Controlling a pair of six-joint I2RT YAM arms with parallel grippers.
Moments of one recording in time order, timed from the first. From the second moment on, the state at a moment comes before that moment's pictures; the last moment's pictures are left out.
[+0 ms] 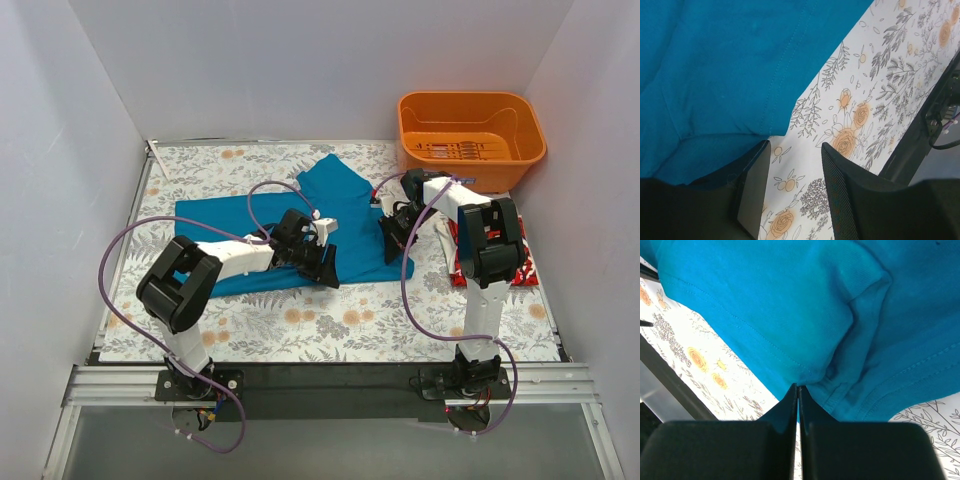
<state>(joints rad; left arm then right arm) -0.65 1.76 0.96 -0.10 0.56 -0.31 0.25 2.06 1.47 -1.00 -0.61 -0.43</state>
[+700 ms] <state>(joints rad) -0.64 1.83 1.02 -0.12 0.57 -0.35 0.25 2.05 1.47 -1.00 -0.61 -0.44</state>
